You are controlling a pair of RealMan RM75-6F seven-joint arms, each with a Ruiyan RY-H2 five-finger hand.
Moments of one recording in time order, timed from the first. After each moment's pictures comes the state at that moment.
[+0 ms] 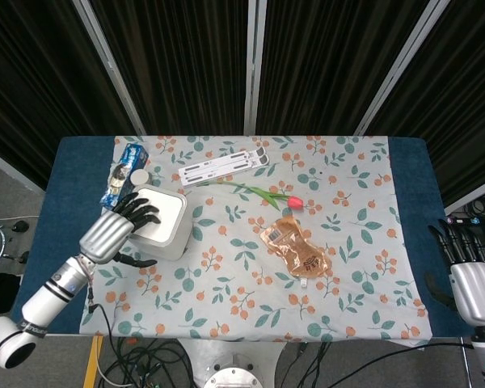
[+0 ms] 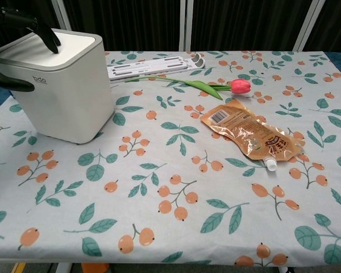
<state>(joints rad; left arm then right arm) -0.57 -1.19 -0.06 -1.58 1.61 1.09 -0.13 0.08 -0.95 0.06 -1.78 -1.58 1.51 -0.04</state>
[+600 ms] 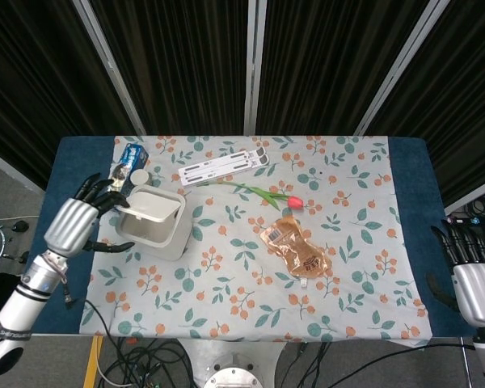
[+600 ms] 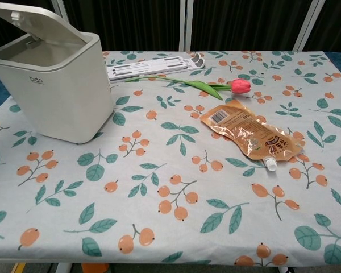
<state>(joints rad) -0.48 -1.14 -0.12 -1.57 1.56 1.33 -0.17 0.07 -0.95 0.06 -1.77 -1.58 1.52 -0.04</state>
